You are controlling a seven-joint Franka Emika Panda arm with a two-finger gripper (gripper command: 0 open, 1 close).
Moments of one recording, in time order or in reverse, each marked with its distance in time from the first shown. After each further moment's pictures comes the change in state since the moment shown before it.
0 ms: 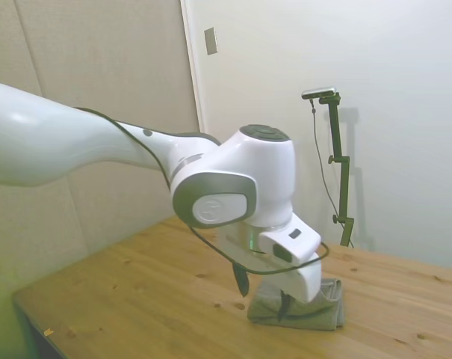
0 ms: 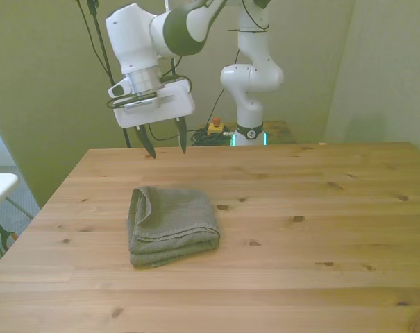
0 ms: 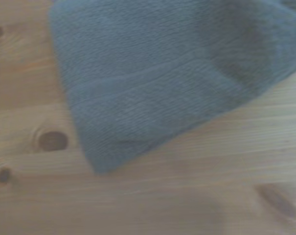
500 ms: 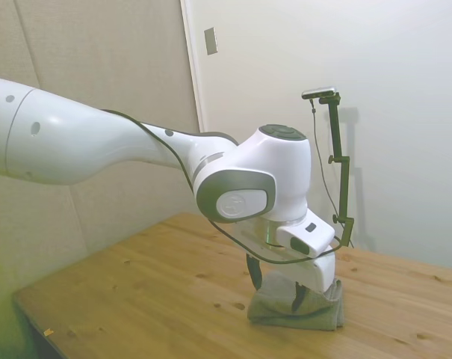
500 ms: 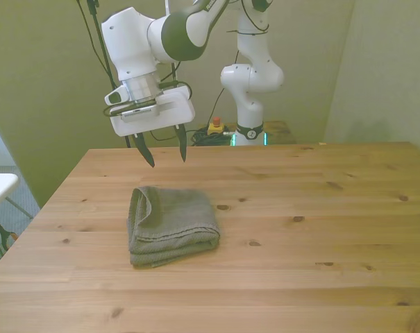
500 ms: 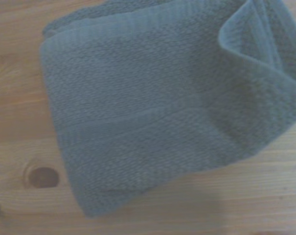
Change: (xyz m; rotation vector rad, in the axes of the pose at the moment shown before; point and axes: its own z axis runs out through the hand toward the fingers) arm 0.011 -0.027 0.007 -0.011 0.011 -0.029
